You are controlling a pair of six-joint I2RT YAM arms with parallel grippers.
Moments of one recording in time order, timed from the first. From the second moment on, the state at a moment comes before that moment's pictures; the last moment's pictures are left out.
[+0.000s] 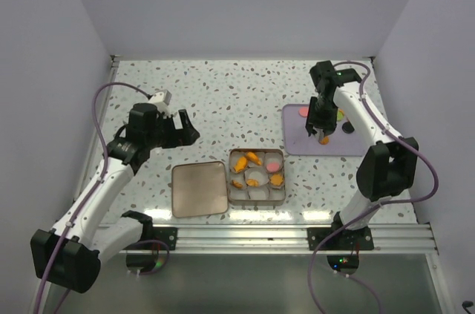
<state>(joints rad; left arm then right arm) -0.28 0.99 0.83 -0.48 0.16 -0.43 0.22 1.68 1.55 -1.28 0.12 0.48</state>
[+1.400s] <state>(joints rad) -0.28 1.04 0.90 -0.46 0.14 -0.39 0.18 1.69 1.56 -1.28 0.03 0.48</state>
